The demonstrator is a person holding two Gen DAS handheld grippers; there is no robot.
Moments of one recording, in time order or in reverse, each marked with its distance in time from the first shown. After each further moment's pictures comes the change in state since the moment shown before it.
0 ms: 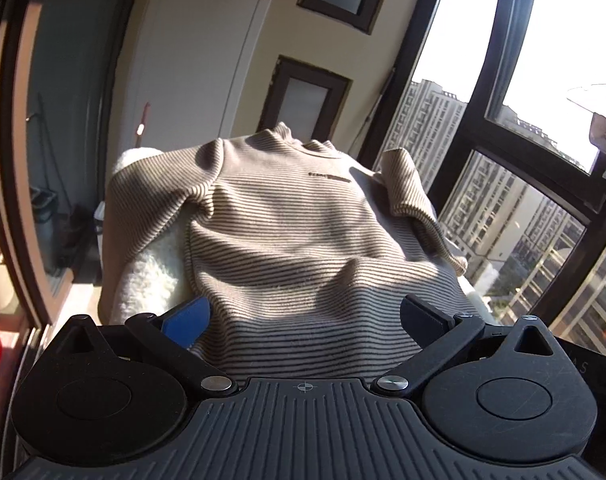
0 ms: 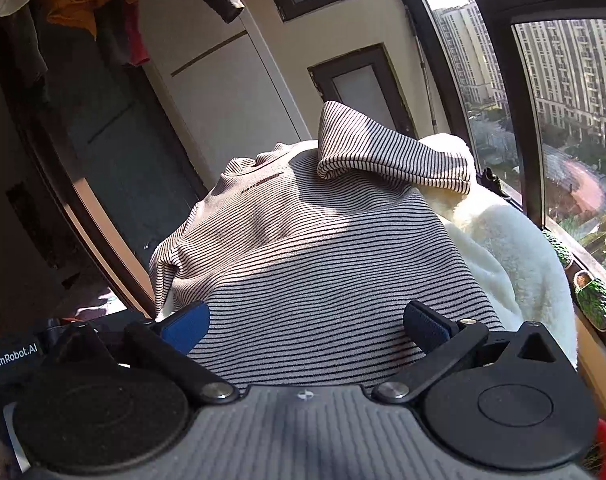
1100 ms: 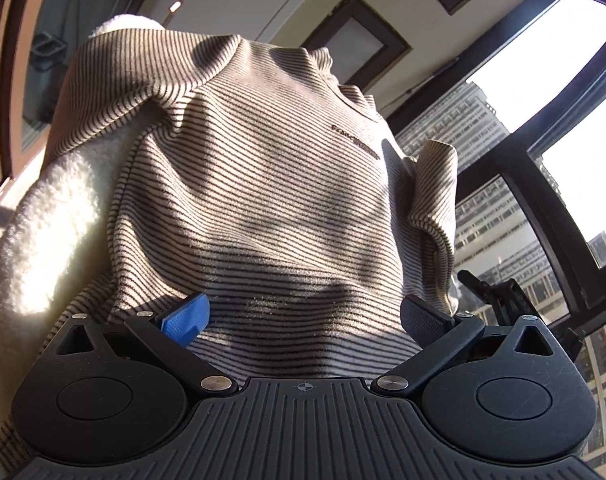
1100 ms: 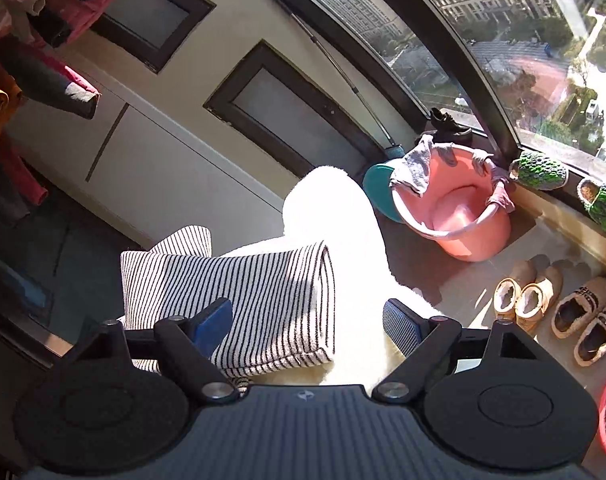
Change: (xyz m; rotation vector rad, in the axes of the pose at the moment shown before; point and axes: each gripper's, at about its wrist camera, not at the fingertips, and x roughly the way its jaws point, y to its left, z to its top) left arm 0.083 -0.005 0.023 -0.412 0.210 -0.071; right arm 0.127 -0.187 0.113 0.449 -0.005 0.038
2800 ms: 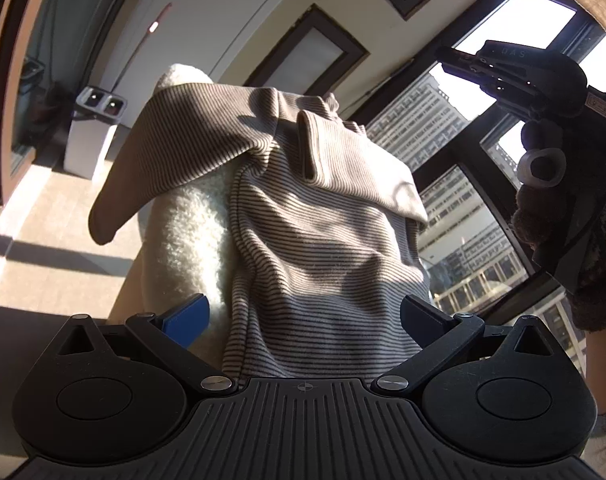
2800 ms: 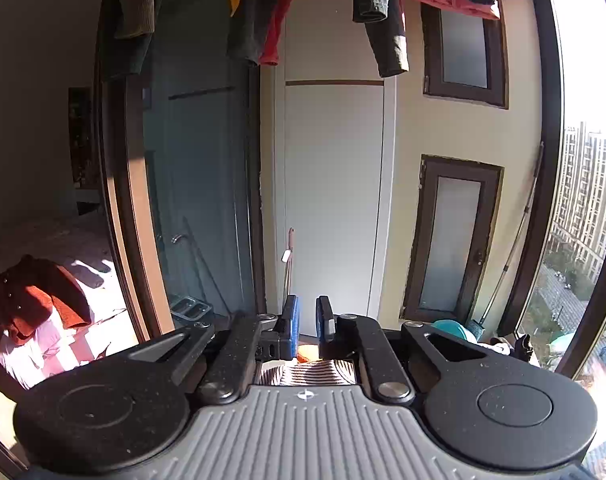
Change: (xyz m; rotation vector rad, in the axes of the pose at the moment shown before) left arm -0.112 0.093 0.002 0.077 -0.036 -0.106; right arm -0.022 0.371 -0.122 -0.973 -0.072 0.039
